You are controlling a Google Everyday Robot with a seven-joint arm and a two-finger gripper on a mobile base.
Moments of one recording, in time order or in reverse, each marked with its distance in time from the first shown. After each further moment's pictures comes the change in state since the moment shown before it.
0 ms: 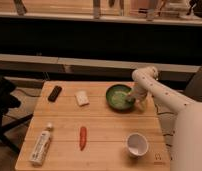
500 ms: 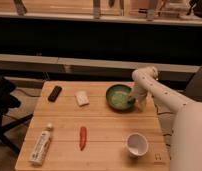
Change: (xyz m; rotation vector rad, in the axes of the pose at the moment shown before) arm 0.000 0.000 0.002 -0.003 -0.004 -0.006
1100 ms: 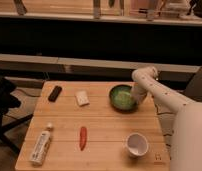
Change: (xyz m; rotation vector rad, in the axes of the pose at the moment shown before) arm 0.001 0.001 -0.006 0.000 0.010 -0.009
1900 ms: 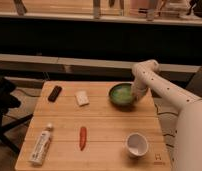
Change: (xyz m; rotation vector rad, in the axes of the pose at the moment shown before) arm 0.001 -0.006 -0.042 -0.002 0.018 -0.021
